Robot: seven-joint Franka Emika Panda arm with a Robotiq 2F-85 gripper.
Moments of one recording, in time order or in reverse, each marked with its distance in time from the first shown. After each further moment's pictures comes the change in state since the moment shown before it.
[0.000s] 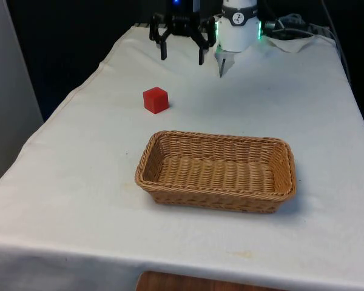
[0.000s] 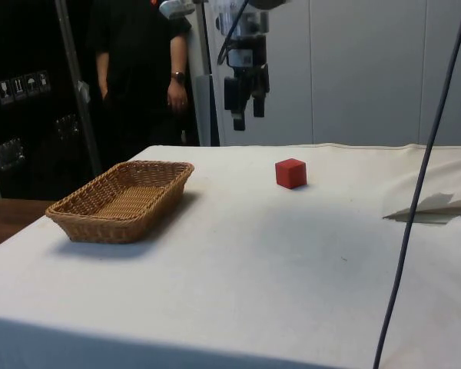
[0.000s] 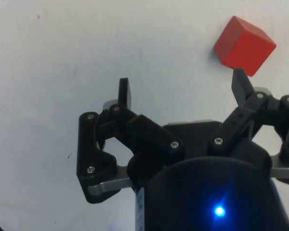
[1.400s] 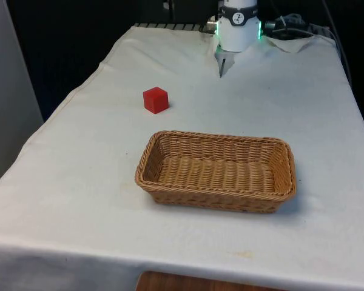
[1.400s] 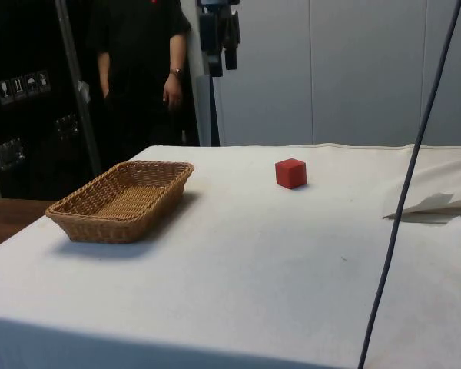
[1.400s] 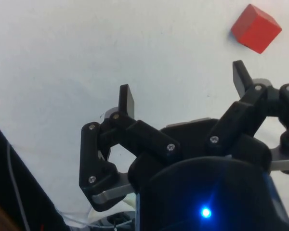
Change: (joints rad) arm 0.002 -0.081 0.063 0.227 0.036 -0.337 -0.142
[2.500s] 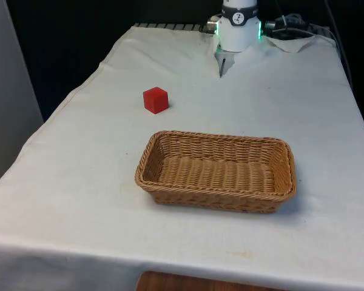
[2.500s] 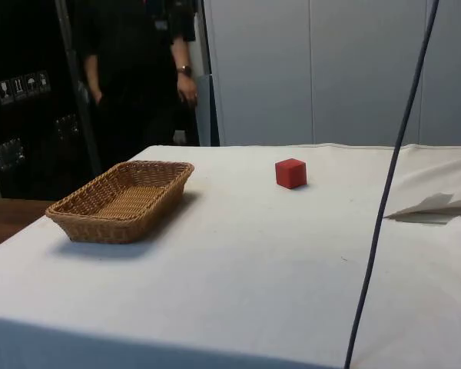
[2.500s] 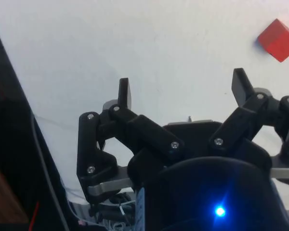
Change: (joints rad) arm 0.010 0.092 0.129 0.276 0.035 -0.210 0.145
